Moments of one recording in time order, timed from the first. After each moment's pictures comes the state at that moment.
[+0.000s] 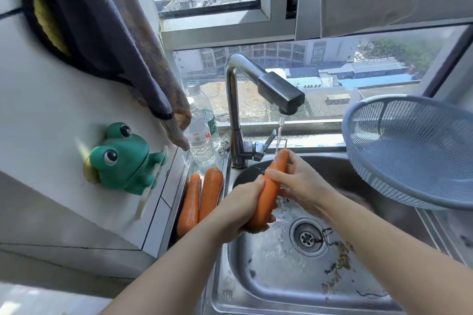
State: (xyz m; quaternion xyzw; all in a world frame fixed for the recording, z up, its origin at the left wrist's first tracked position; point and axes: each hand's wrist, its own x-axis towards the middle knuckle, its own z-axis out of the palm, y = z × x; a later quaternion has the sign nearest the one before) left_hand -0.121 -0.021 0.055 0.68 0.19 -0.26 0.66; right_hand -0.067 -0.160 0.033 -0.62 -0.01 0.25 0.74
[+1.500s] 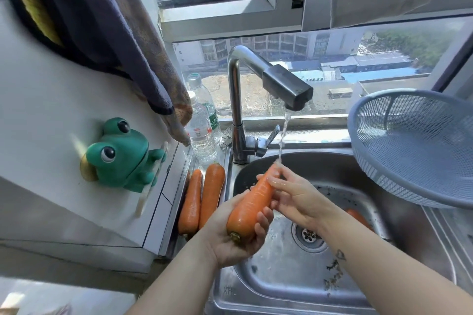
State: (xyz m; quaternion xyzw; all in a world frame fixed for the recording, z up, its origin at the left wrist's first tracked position) left_hand -0.141 0.003 0.035 0.16 0.29 -0.39 0.86; right_hand -0.084 -0.146 0.014 -0.43 0.09 0.32 0.84
